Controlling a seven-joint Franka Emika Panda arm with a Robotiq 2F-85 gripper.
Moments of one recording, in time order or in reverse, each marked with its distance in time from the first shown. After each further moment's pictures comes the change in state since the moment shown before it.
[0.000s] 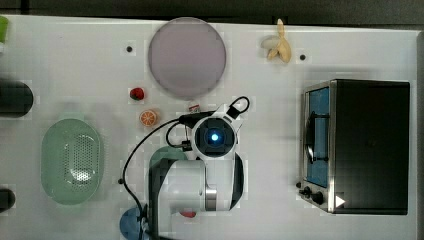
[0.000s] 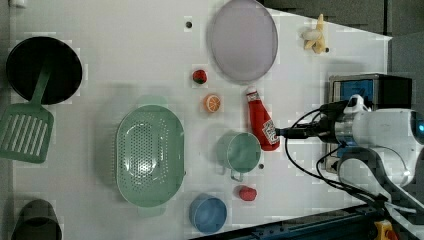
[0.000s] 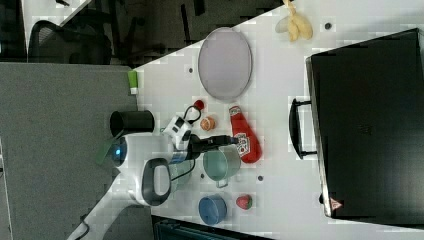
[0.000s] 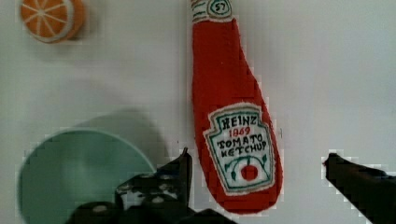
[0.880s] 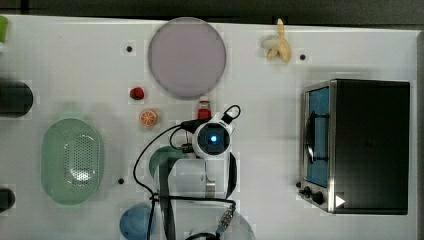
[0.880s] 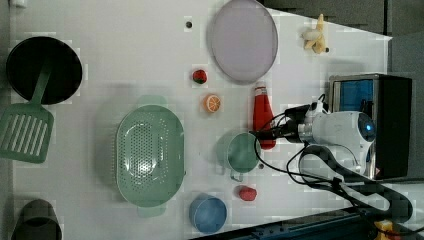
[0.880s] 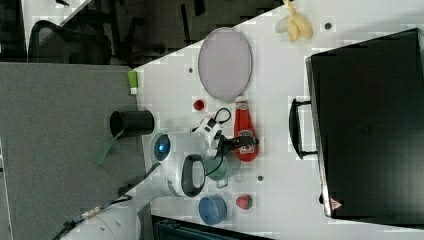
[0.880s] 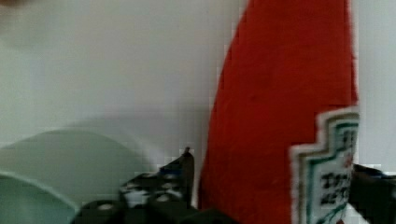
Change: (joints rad) arm 0.004 0.294 -0.005 -0.002 -0.001 0.270 -0.014
